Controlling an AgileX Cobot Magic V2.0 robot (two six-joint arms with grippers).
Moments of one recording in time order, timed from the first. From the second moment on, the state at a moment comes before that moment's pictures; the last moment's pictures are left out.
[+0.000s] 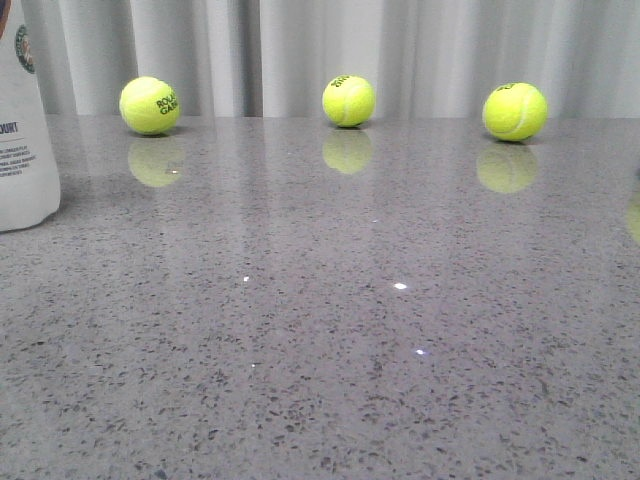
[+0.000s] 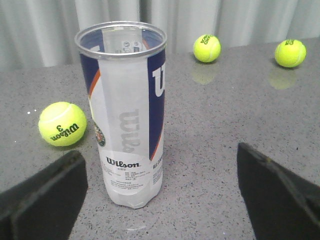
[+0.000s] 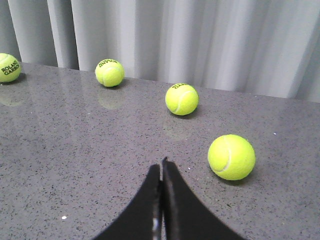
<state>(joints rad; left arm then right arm) -0.33 0.46 -0.59 -0.02 0.46 -0.01 0.11 0.39 -0.48 0.12 0.30 -0.16</state>
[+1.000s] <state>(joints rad) -0.33 0.37 -0.45 -0.02 0.27 -0.01 0.11 0.39 -0.48 0.12 0.30 -0.16</state>
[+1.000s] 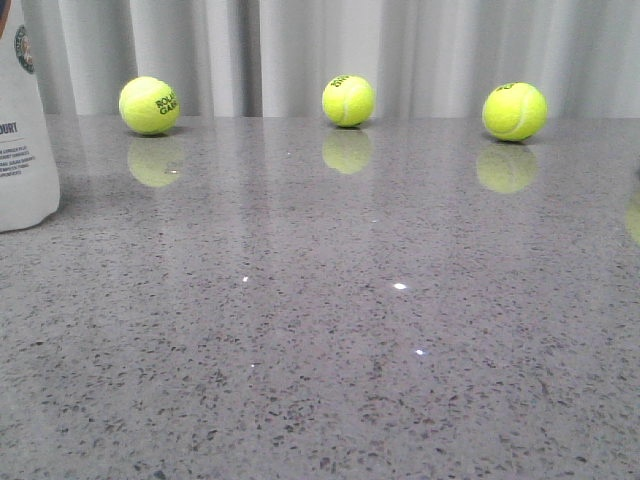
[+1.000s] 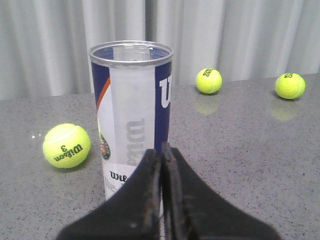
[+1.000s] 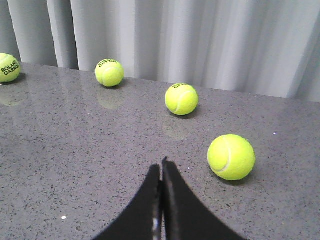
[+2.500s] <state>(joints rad) -0.11 0.00 0.00 0.05 0.00 -0.01 0.11 0.39 -0.48 0.12 0.30 -0.16</state>
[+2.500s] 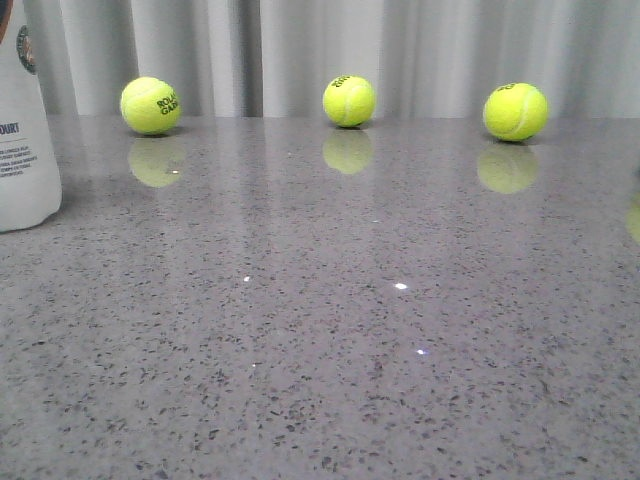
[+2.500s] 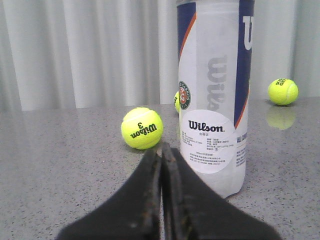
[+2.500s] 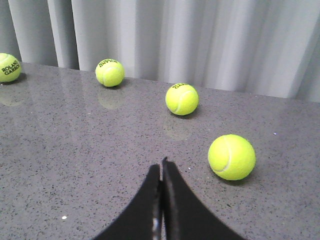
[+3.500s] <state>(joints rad) -0.11 0.00 0.00 0.05 0.00 -0.01 0.11 0.37 -0.48 0.11 0.30 -0.16</state>
